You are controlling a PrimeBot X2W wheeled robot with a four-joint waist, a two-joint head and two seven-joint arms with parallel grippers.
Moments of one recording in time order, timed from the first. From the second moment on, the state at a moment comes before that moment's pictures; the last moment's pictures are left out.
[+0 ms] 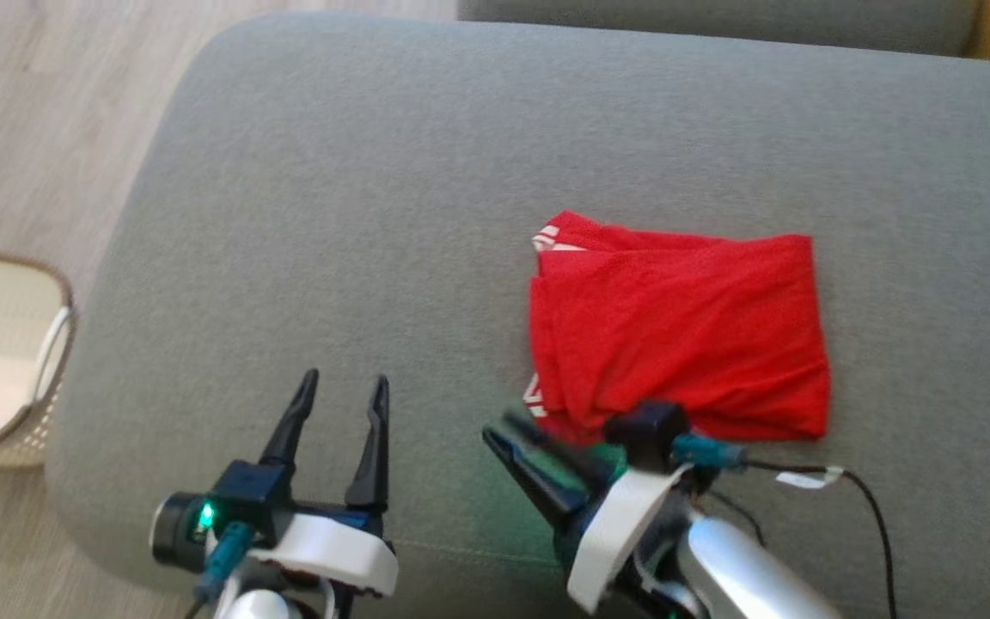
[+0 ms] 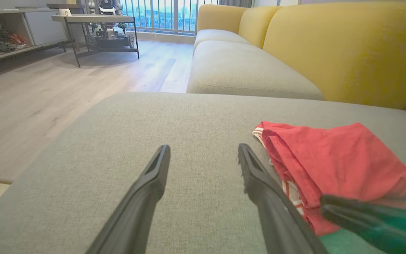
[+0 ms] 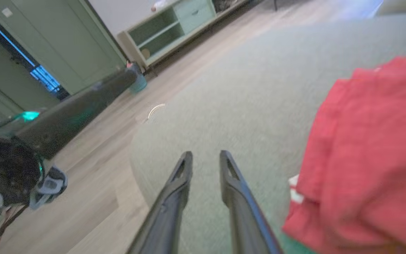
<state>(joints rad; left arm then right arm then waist) 0.01 0.12 -0.42 0.07 -0.22 0.16 -0.25 -0.25 -0.06 0.62 0.40 0.49 0.13 -0.06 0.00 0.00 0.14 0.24</state>
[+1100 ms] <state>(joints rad) 0.26 0.10 -0.19 -0.07 -0.13 0.20 -0.25 0.07 -0.05 0.04 0.16 0.12 0.13 -0.25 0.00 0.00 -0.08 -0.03</state>
